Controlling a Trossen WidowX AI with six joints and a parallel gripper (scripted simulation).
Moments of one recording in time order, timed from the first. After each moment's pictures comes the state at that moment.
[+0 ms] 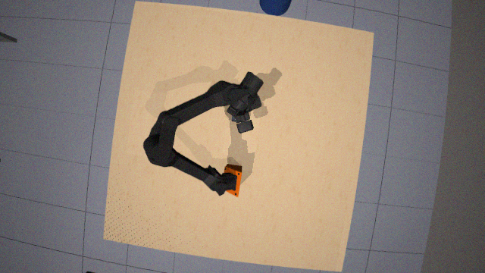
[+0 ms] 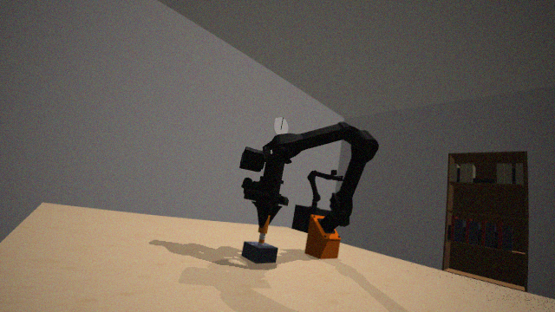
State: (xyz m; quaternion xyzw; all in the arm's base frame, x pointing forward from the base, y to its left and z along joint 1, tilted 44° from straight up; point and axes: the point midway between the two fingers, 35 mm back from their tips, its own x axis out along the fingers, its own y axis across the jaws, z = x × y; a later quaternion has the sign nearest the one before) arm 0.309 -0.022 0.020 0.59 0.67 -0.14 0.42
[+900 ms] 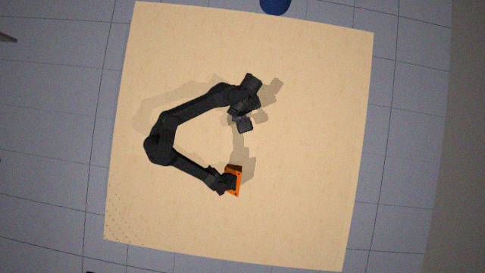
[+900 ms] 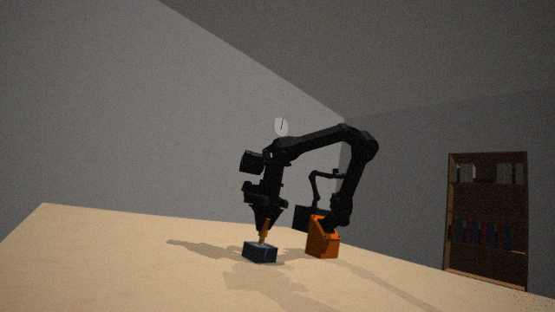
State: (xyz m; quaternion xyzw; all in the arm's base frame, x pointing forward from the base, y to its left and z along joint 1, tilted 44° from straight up) arm 0.308 -0.015 0.013 0.59 0.68 -0.14 0.42
